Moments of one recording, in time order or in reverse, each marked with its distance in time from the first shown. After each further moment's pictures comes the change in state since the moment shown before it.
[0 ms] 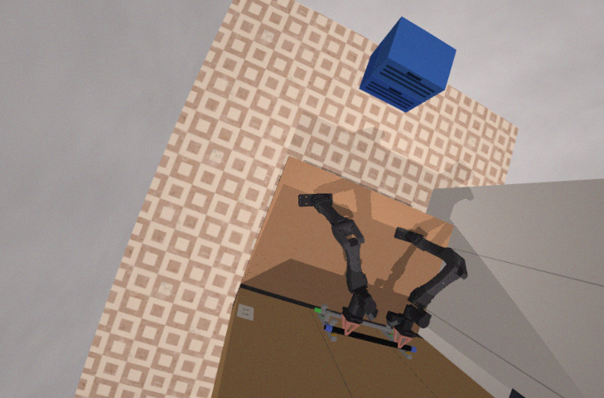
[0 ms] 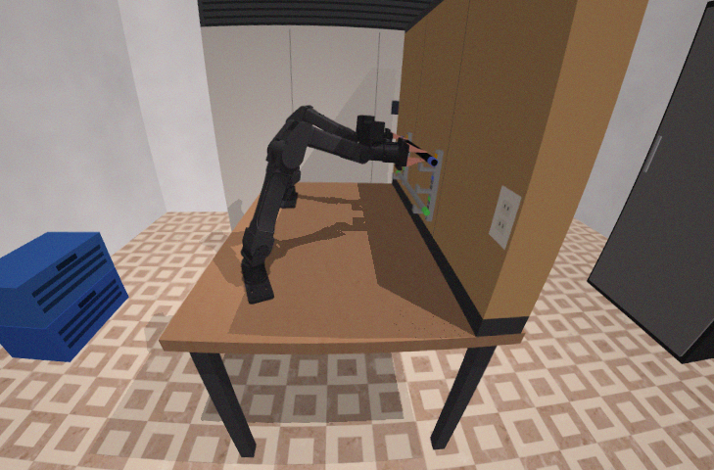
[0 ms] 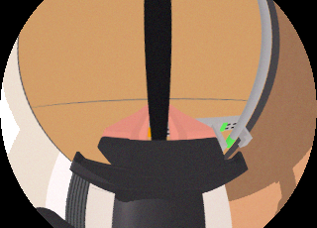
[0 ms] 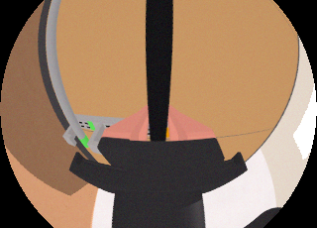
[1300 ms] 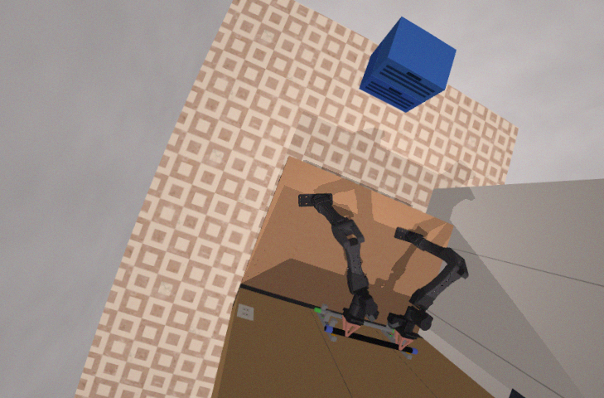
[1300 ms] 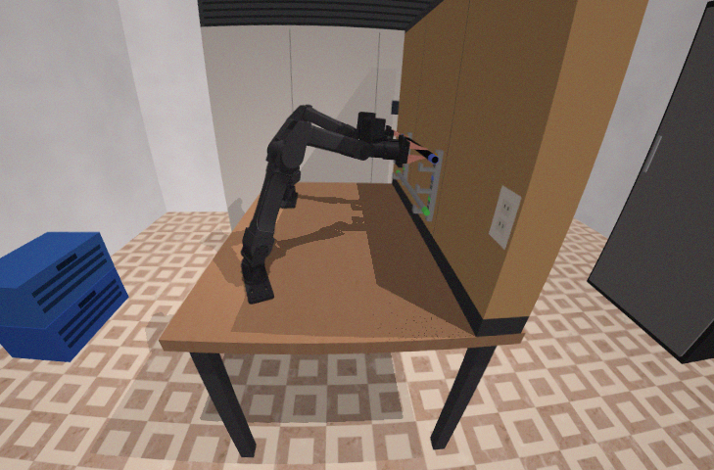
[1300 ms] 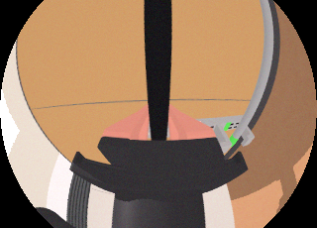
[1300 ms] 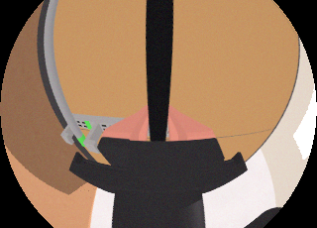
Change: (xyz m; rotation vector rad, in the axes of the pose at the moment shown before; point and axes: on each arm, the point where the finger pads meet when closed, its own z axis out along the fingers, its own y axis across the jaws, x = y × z) left arm -0.001 0.010 0.002 0.015 0.000 0.002; right arm 0.001 -0.009 0.001 -0.007 0.004 0.002
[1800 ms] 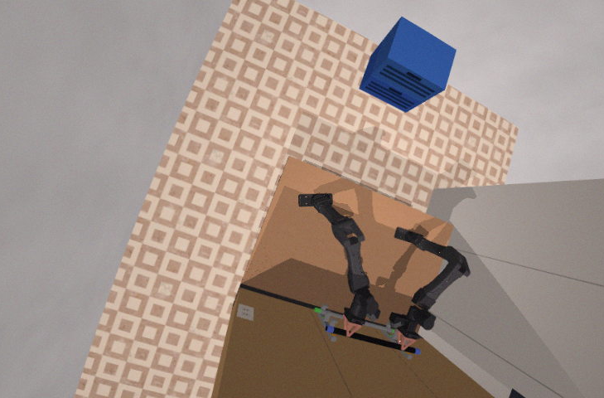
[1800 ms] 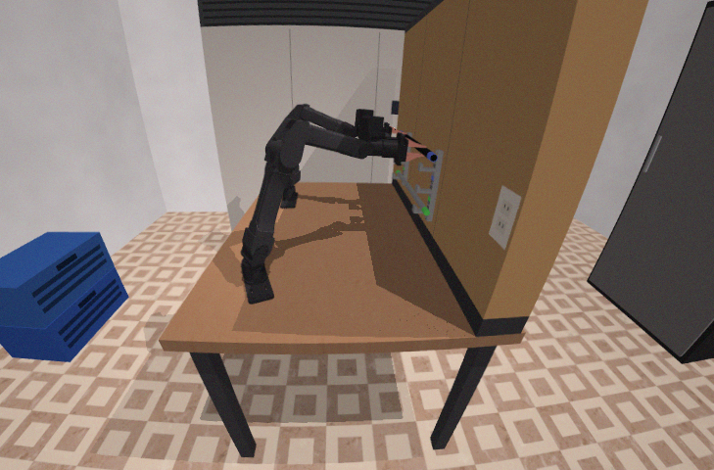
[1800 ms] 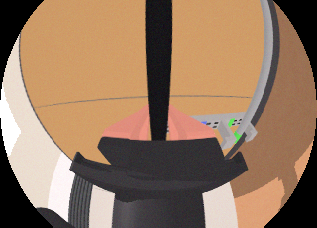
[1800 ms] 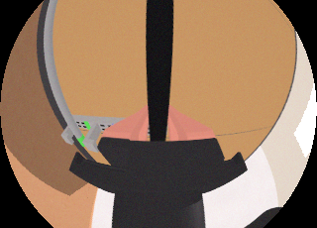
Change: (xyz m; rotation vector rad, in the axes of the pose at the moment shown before) left arm 0.002 0.013 -0.009 -0.011 -0.001 0.011; right arm -0.002 -0.007 -0.006 0.013 -0.010 0.017
